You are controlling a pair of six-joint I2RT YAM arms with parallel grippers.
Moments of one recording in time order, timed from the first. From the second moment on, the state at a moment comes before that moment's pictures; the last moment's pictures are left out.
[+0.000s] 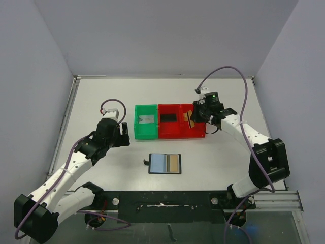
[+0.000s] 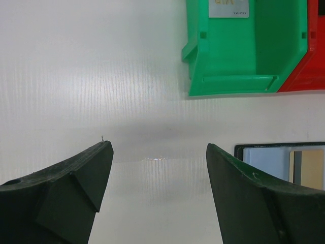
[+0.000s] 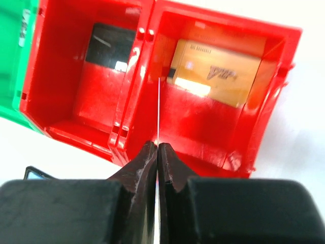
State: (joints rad) left arm -0.48 0.95 0.72 -0.52 -0.24 -0.44; right arm 0.34 1.54 1.07 -0.33 -0.16 0.21
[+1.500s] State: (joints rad) left arm -0.45 0.96 0.72 -0.51 -0.23 -0.43; right arm 0.34 1.73 1.05 -0.12 -0.21 -1.18
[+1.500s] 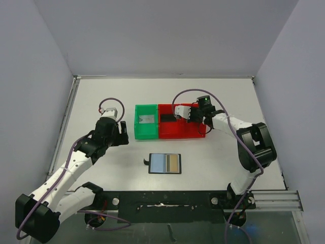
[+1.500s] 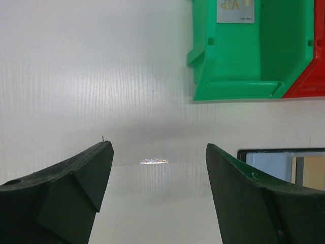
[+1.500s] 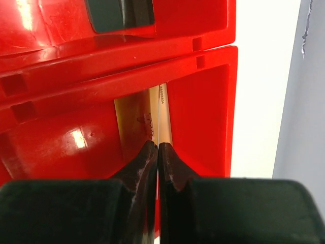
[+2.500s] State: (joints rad) left arm -0.44 0.99 0.72 -0.50 -0.20 -0.42; right arm 0.34 1.81 1.09 -0.16 -0.17 -1.20
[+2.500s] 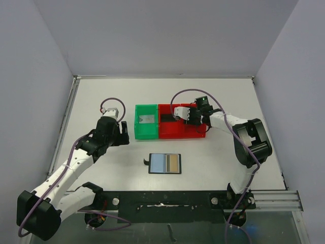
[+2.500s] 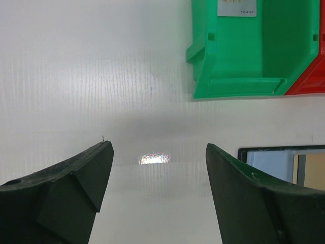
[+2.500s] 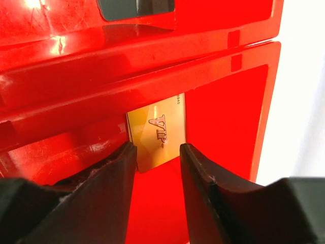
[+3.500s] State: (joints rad) left arm -0.44 0.92 0.71 -0.46 -0.12 -0.41; right arm 0.36 0.92 0.66 0.12 -0.07 -0.01
